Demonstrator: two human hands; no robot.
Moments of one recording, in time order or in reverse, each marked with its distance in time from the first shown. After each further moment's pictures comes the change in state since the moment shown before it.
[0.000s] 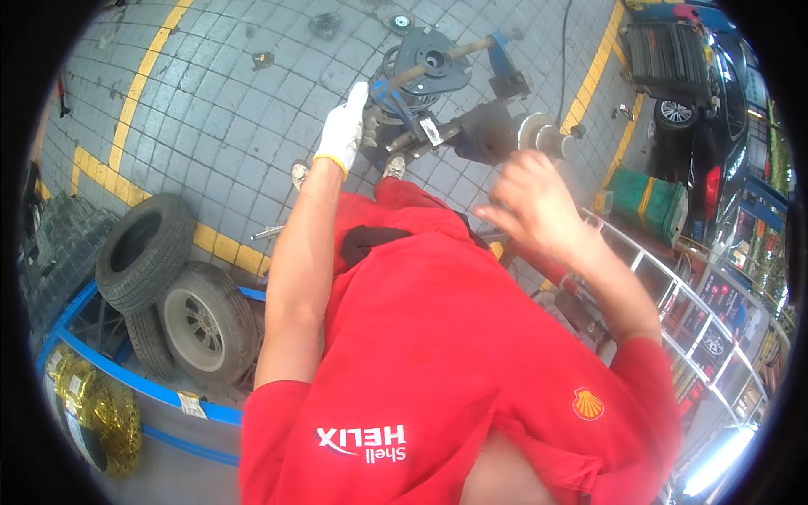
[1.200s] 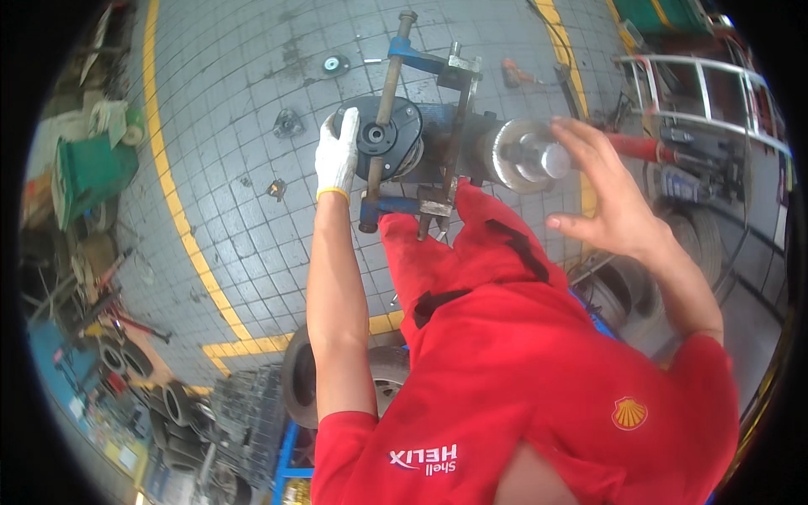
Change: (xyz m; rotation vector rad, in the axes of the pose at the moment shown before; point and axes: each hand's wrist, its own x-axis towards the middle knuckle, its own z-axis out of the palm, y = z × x) left_hand 0.153 0.102 0.103 1.098 -0.178 0.322; right_hand -0.056 0.026 0.005 0.322 0.435 0.764
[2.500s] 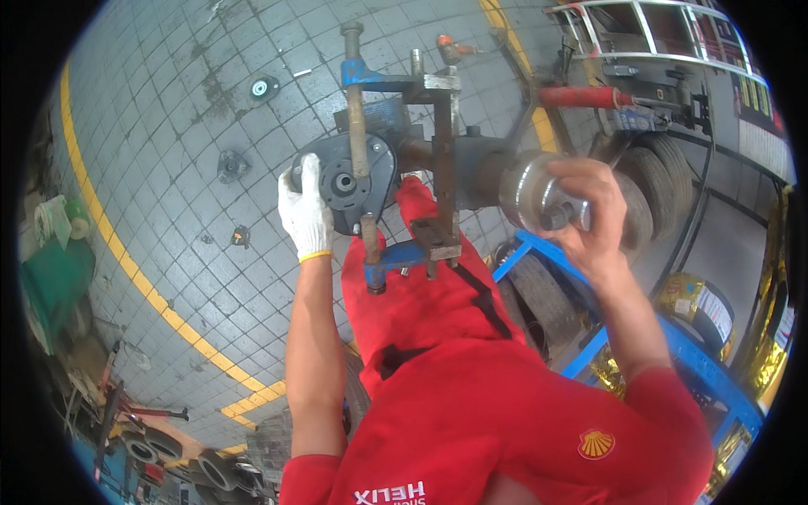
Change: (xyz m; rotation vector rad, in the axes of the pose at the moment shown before) left_hand 0.029 -0.014 0.004 -0.302 -0.035 0.036; right_hand 0.038 -0.026 0.073 -0.138 0.500 0.168
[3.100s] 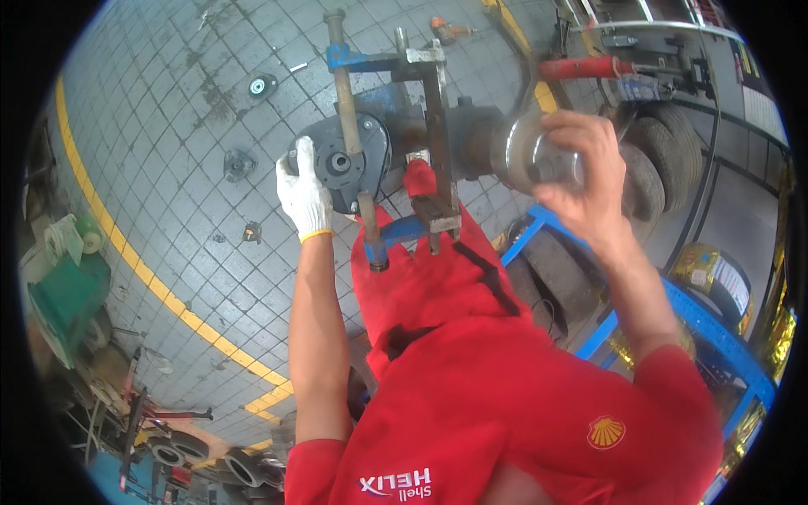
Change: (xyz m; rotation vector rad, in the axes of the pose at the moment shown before) left_hand 0.003 0.000 -0.001 0.005 0.002 0.033; right_hand -0.001 -0.012 0.000 -0.110 0.027 0.031
